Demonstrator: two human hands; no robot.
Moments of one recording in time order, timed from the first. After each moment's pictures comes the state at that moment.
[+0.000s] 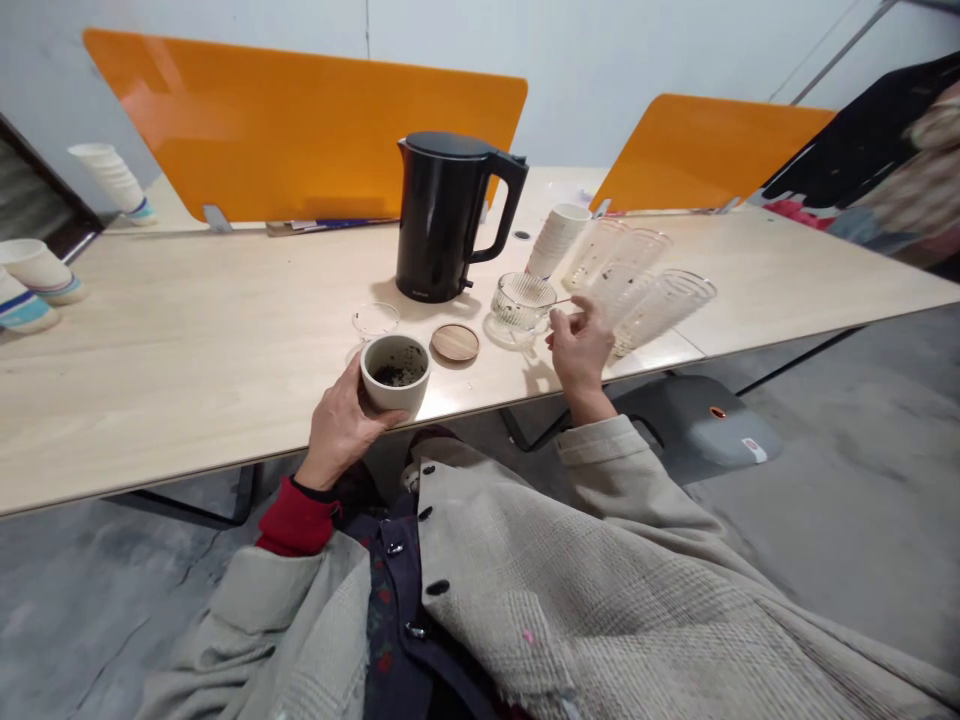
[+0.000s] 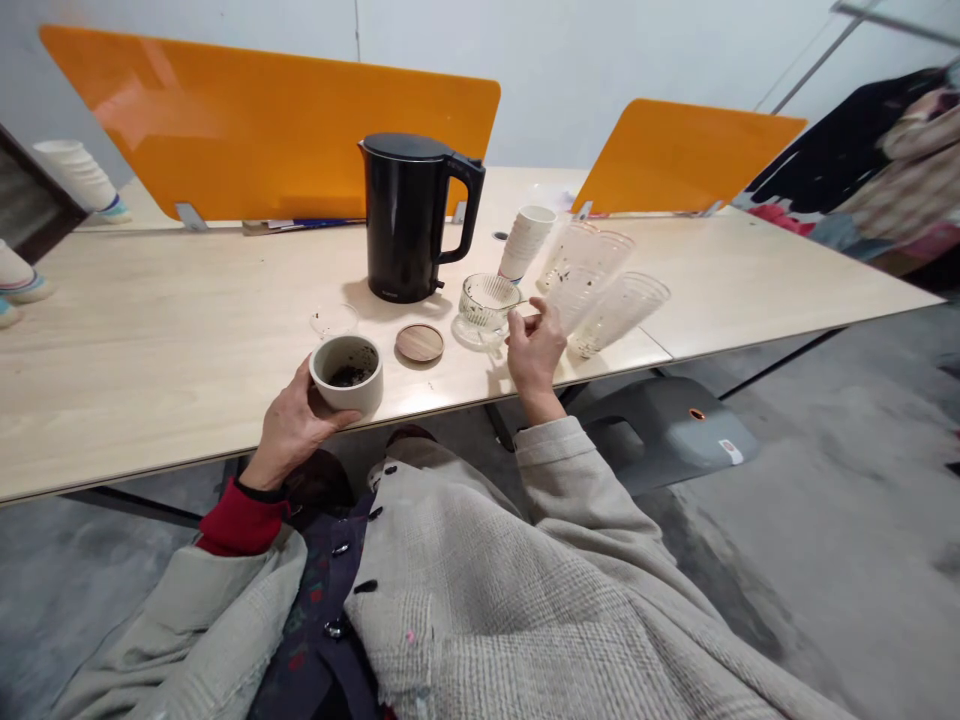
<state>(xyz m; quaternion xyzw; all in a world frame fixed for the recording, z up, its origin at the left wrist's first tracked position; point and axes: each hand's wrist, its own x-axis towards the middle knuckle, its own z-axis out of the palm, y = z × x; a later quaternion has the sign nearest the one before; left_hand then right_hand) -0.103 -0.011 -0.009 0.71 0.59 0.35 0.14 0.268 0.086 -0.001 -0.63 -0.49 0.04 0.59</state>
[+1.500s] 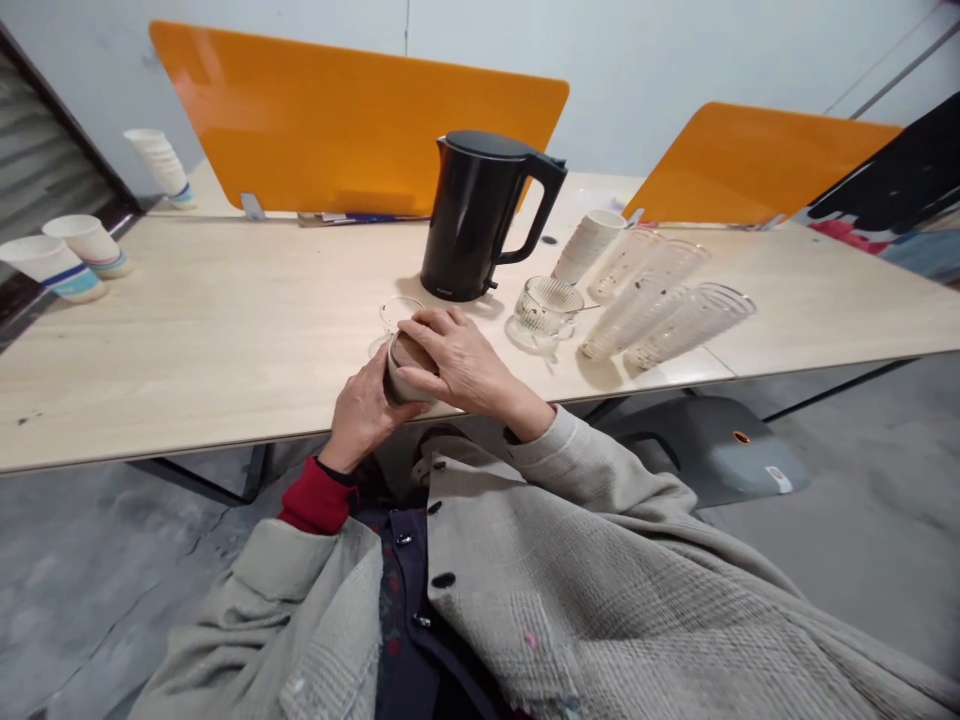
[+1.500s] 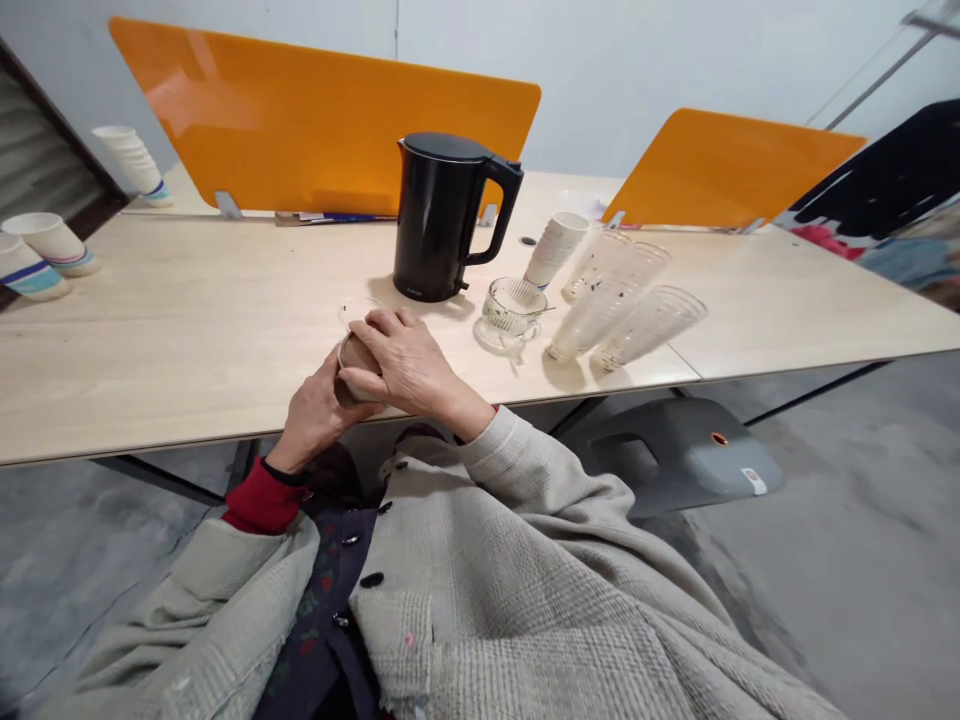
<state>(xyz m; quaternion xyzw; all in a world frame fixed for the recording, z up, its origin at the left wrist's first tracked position) -0.096 -0.013 -0.008 0.71 0.59 0.35 0.14 0.095 0.038 0.059 -0.34 -0.91 0.01 0.24</state>
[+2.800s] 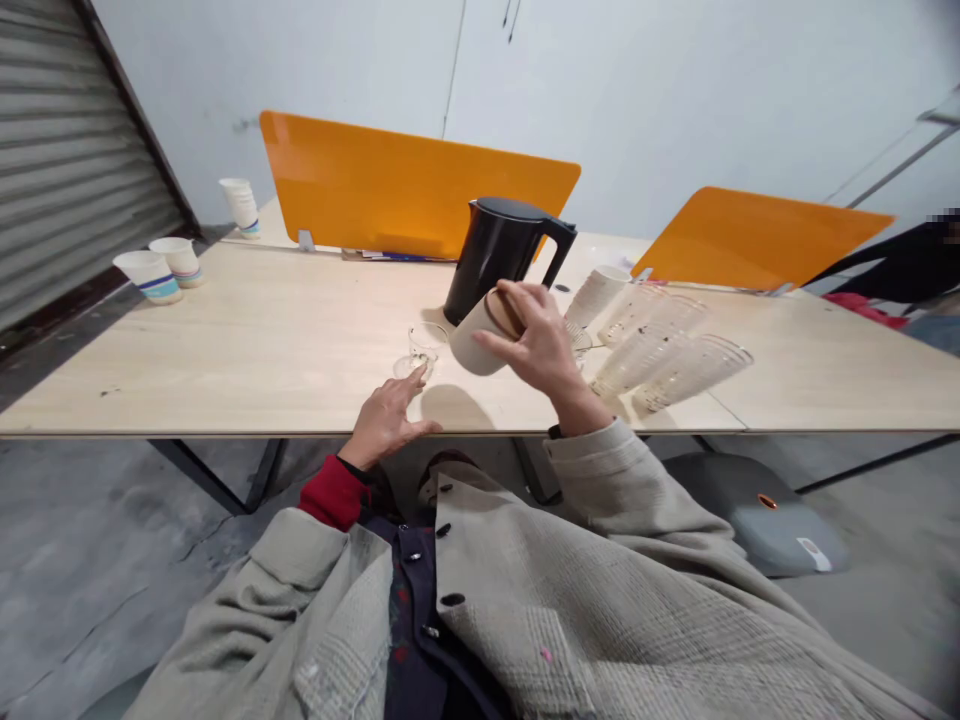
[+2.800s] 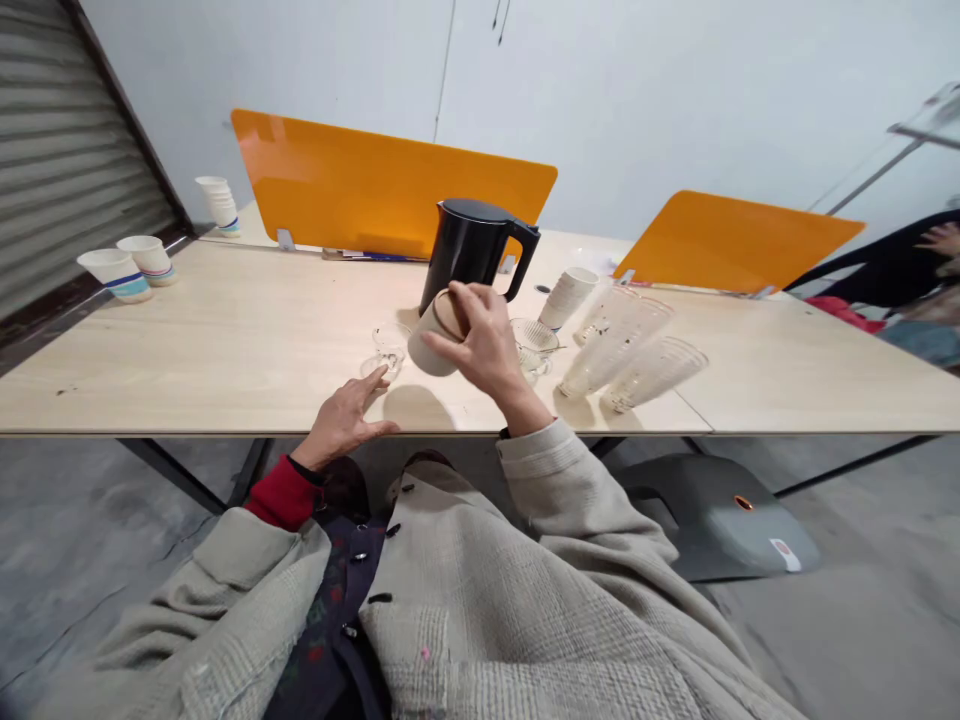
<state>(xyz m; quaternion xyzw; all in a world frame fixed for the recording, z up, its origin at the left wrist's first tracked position) -0.111 -0.005 -0.027 0.77 0.53 0.33 0.12 0.151 0.080 0.086 -0.41 -0.81 0.01 0.42</state>
